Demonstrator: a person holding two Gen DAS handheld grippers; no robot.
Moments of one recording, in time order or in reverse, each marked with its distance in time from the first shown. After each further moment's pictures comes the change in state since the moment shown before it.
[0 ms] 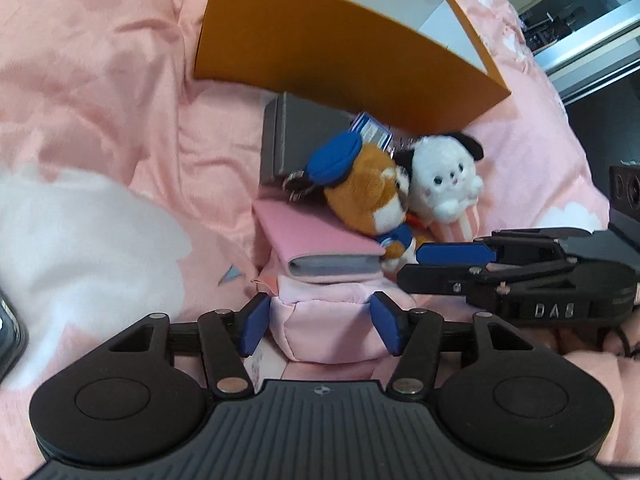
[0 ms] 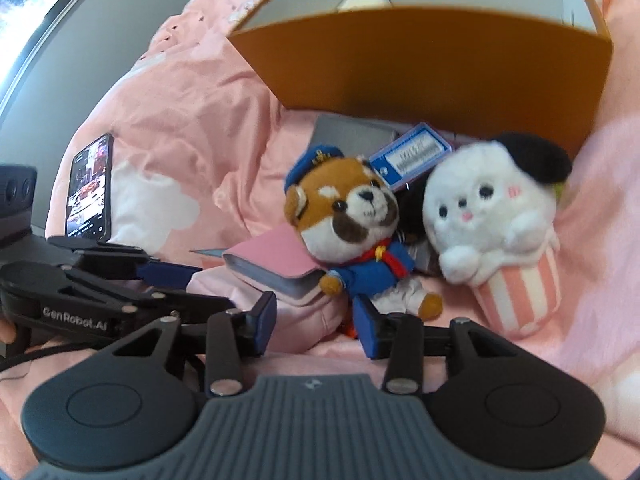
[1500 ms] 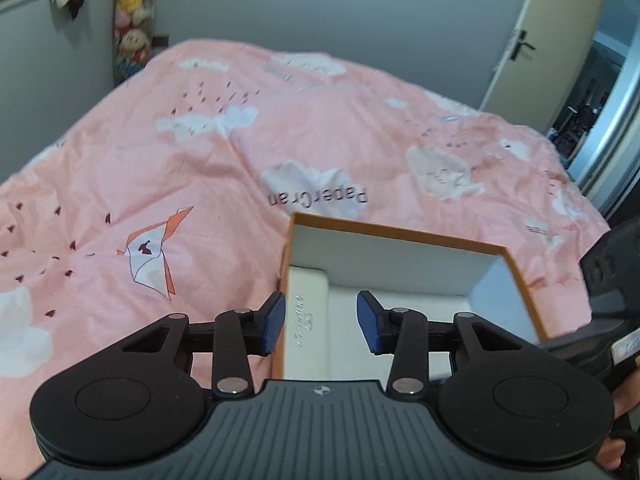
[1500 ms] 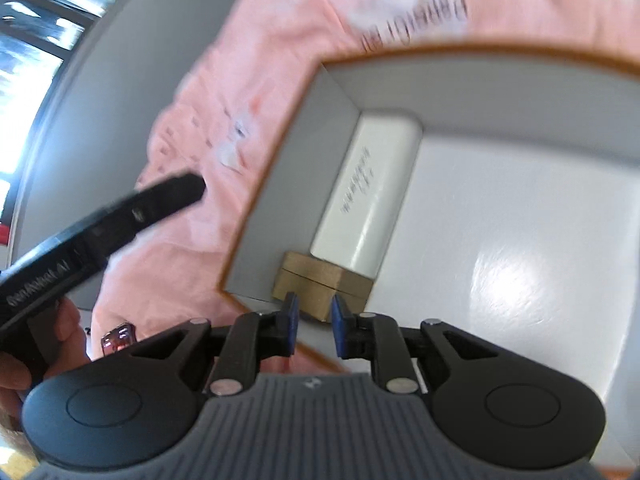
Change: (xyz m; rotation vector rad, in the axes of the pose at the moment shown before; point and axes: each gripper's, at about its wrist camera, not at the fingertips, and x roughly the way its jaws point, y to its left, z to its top) left arm -0.065 -0.014 0.166 0.108 -0.517 0.226; right arm 0.026 -0.023 0.204 0.117 -0.056 0.160
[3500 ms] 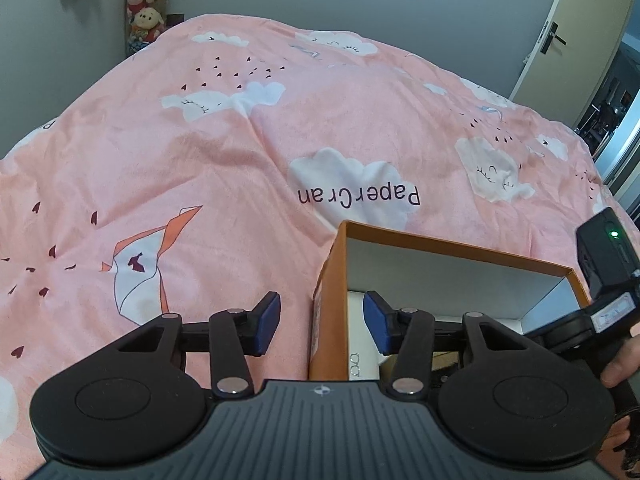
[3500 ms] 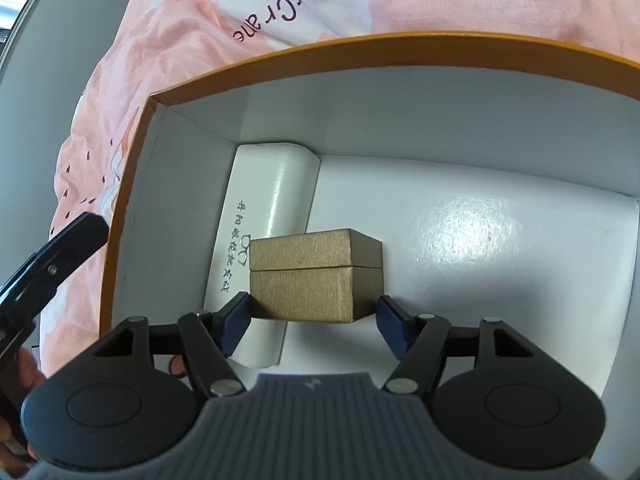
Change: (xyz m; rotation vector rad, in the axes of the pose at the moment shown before) left arm 0.098 0.040 0.024 -0.040 0.061 0.044; right arm 0.069 -0.072 0.082 0.175 0.186 -0.146
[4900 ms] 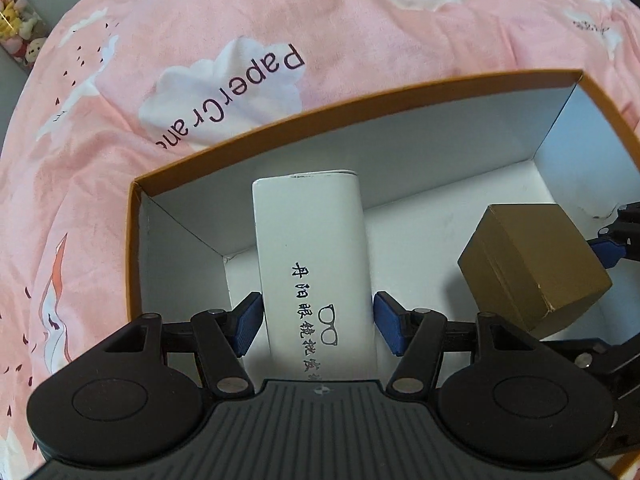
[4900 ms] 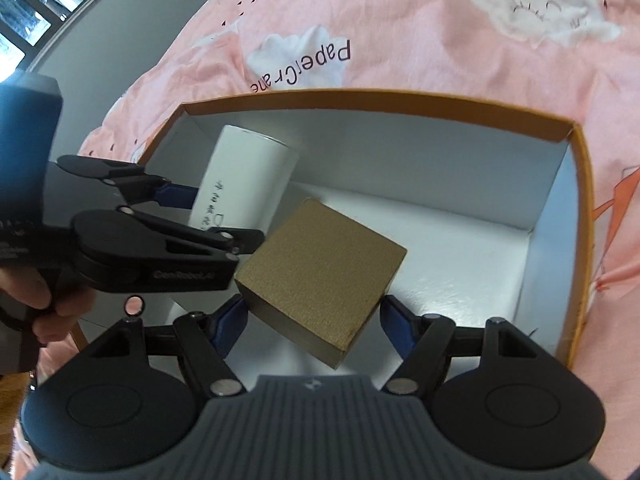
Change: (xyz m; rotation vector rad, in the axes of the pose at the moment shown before) left arm 0.094 -0.121 -0.015 0.475 0.404 0.138; right arm -0.057 -0.043 -0.055 -0.216 -0.249 -0.037
